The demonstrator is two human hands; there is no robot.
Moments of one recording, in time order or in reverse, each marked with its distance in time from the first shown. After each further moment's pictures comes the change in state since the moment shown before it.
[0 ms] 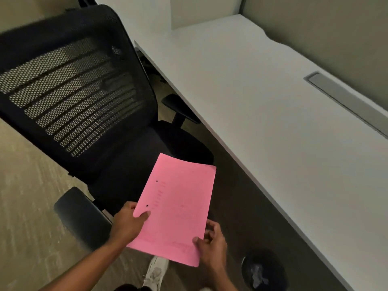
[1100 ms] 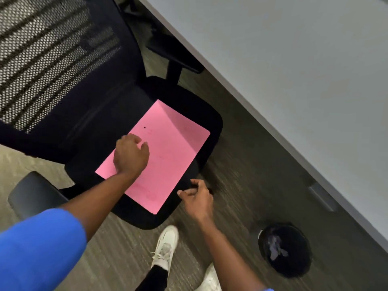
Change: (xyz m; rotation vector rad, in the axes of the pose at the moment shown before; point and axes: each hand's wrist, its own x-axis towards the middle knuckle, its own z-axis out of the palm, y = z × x) left_hand 0.162 0.047 0.063 0.215 0.337 0.219; right_hand 0.129 0.020 0.090 -0.070 -0.060 -0.091
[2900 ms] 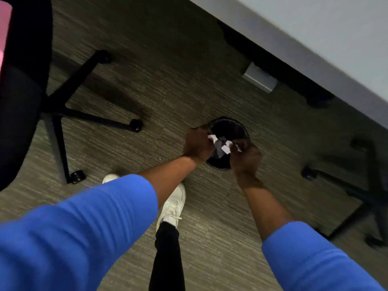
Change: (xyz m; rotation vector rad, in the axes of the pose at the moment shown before) left_hand -0.389 0.131 0.368 0.034 -0.780 0.599; right_hand -0.009 0.395 -0.254 0.026 0.732 0.314
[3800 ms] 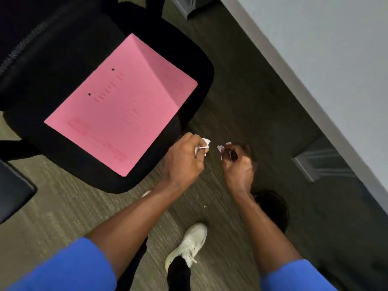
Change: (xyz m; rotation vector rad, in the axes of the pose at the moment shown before) left_hand -0.075 -0.131 -0.295 -0.129 0.665 -0.116; right_hand -0.134 -0.281 0.124 -0.090 -0.219 -0.721
